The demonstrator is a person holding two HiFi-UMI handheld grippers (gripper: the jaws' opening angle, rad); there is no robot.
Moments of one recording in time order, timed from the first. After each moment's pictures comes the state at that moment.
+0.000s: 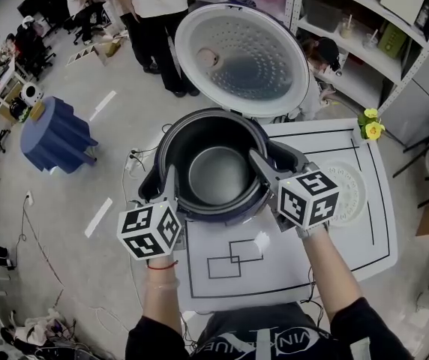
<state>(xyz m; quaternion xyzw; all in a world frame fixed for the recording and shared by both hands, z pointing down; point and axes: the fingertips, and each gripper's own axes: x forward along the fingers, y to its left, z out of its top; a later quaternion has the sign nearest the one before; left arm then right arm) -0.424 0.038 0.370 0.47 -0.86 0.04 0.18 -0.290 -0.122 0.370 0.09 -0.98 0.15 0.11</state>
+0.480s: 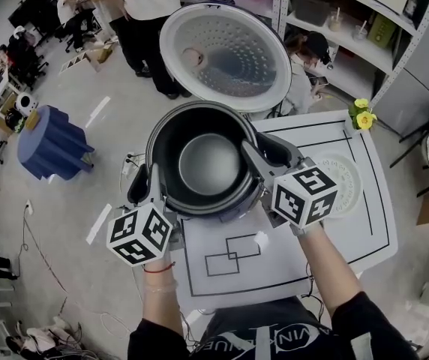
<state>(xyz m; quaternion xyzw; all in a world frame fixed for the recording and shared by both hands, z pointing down) -0.422 0.052 0.346 0.45 -0.88 -0.02 0.16 -0.282 -0.114 0.340 0.09 -0.98 0.16 0.05</state>
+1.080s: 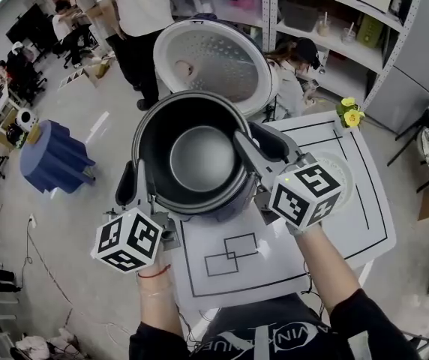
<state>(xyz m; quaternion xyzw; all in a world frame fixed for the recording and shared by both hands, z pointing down) -0.404 0.056 0.271 0.47 -0.88 -0.07 0.10 -0.259 -0.107 0.264 0.09 -0.98 0.15 -0.04</state>
